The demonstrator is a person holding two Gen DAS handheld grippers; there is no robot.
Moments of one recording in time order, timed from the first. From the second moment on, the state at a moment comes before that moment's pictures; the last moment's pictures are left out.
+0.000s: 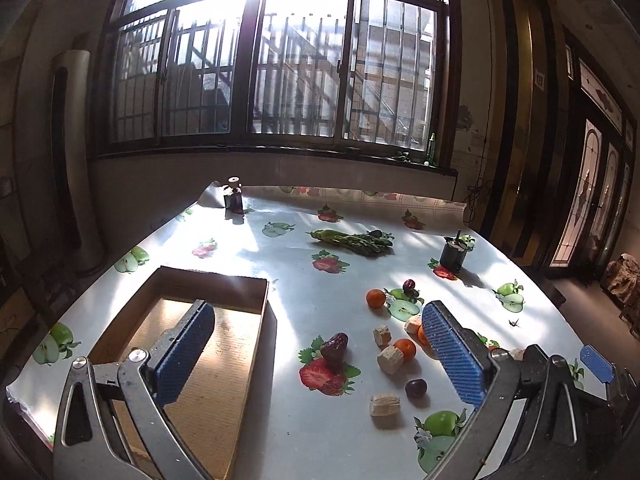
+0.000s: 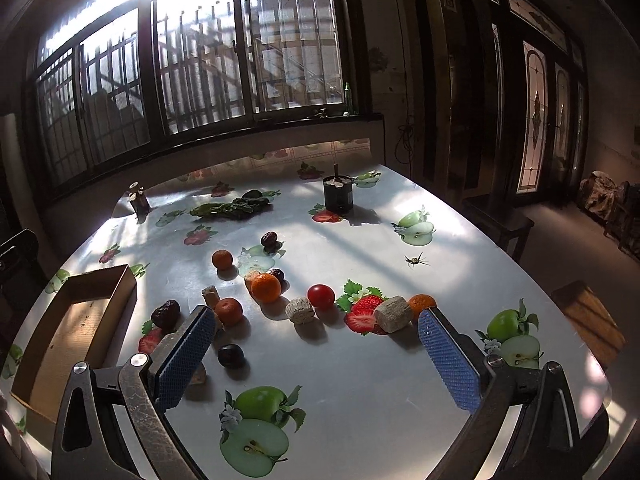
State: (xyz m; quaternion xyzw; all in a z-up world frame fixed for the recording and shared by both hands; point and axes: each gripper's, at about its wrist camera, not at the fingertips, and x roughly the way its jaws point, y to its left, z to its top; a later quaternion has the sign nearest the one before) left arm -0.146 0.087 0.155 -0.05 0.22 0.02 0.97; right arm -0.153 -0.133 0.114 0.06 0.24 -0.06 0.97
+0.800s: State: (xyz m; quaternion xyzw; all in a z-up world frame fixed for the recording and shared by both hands) left arm -0.167 0.106 0.152 -0.07 0.23 0.03 0.97; right arm -0.181 -0.114 0.133 0.03 0.19 -0.07 0.98
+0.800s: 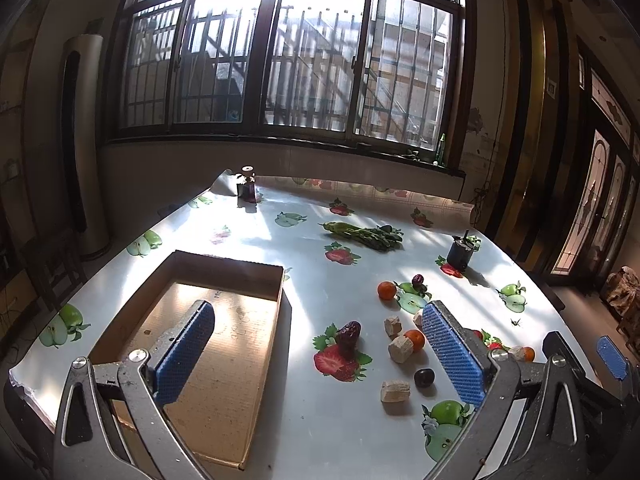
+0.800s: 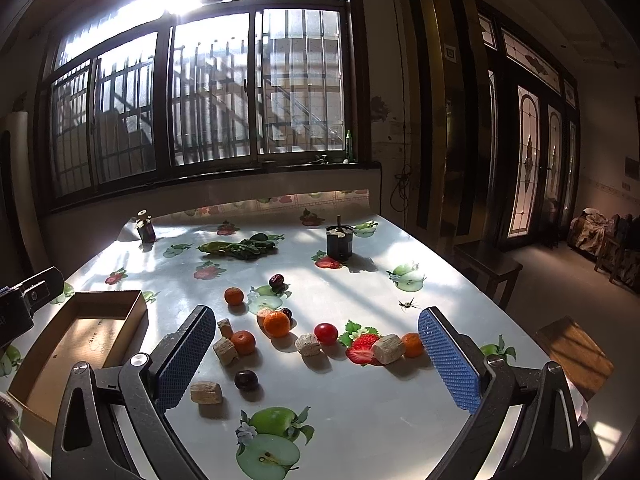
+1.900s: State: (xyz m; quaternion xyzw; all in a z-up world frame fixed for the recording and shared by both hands) left arm -0.095 0.070 0.080 -0.02 0.36 -0.04 0.93; right arm -0.113 -0.246 0.075 0.12 0.33 -0.05 0.93
